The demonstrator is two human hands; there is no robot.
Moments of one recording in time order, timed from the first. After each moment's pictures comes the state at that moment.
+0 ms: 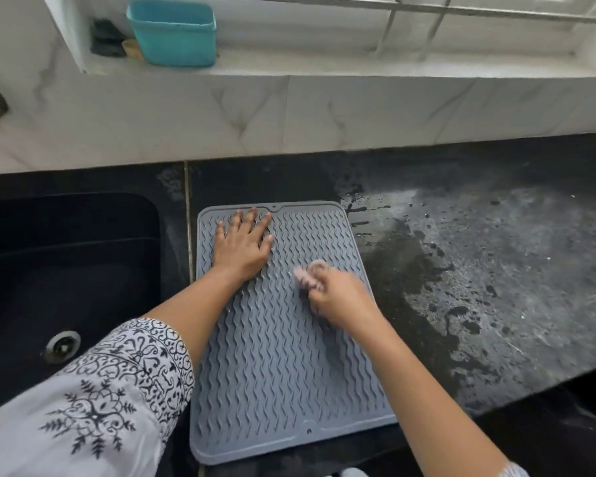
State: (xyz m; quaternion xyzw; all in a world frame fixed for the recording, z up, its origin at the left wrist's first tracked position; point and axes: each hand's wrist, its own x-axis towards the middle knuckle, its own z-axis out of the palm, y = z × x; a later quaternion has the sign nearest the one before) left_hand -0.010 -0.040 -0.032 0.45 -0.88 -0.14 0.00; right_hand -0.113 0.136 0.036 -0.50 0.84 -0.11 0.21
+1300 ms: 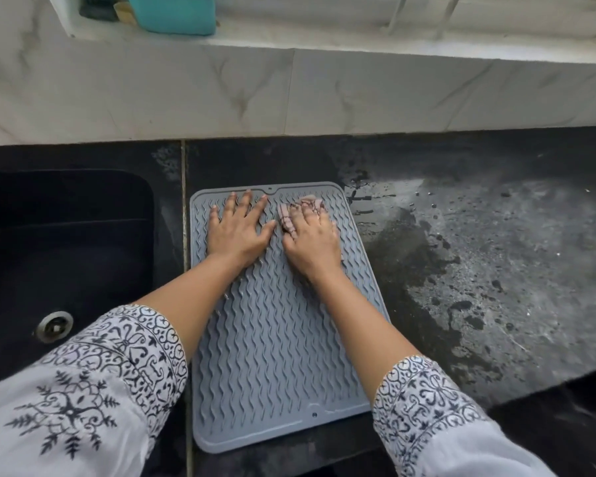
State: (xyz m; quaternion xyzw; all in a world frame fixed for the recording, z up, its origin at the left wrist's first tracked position) left_hand -0.012 -0.039 -0.035 0.48 -0.87 -0.12 0.02; right_hand -0.127 0.054 -0.016 -0.50 0.85 -0.08 0.11
